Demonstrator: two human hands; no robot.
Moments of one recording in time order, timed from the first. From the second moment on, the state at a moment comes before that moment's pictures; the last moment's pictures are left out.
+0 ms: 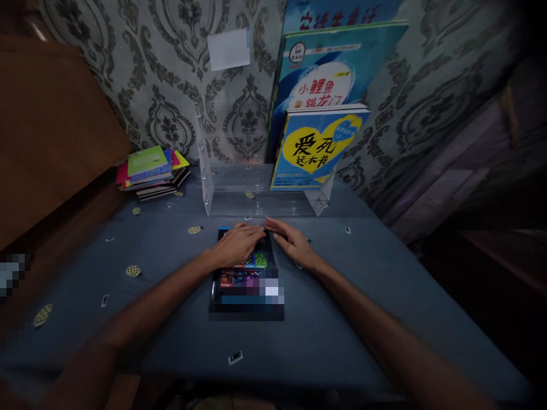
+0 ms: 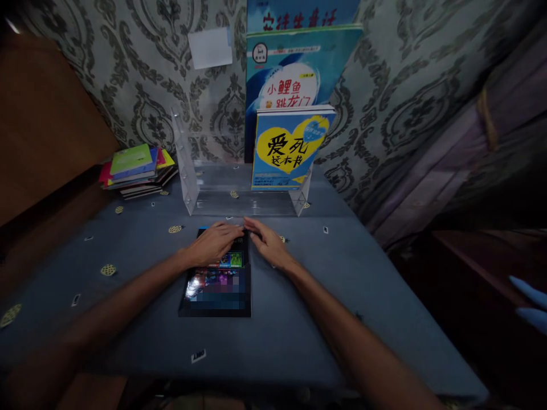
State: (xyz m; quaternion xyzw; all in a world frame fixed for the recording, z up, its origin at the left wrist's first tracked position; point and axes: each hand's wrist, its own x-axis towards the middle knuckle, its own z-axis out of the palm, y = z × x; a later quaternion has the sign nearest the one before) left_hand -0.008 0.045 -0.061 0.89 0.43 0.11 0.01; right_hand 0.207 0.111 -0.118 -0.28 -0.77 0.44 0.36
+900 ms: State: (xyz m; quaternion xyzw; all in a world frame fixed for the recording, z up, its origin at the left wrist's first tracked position) left_hand 0.001 -0.061 -0.057 0.95 0.25 0.10 0.14; right_hand 0.206 0.095 -0.099 -0.31 -0.83 0.33 0.32
